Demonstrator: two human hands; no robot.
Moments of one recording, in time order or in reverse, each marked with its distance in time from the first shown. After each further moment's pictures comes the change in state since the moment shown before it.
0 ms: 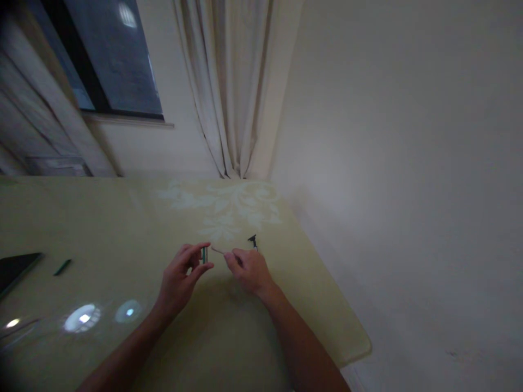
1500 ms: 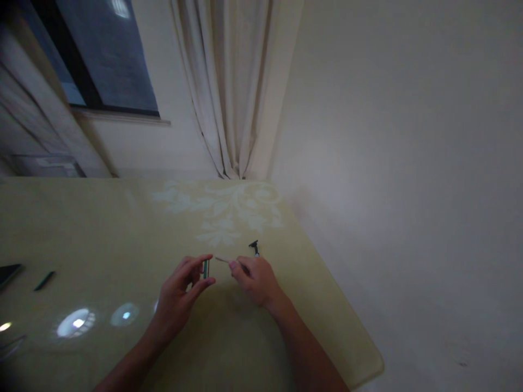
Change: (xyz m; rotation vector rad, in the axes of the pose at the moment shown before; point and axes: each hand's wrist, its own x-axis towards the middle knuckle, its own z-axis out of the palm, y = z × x) left_hand -0.007 0.005 0.002 -0.048 -0.034 -0.129; right_hand -0.006 -0.001 -0.013 -0.018 -0.054 0.069
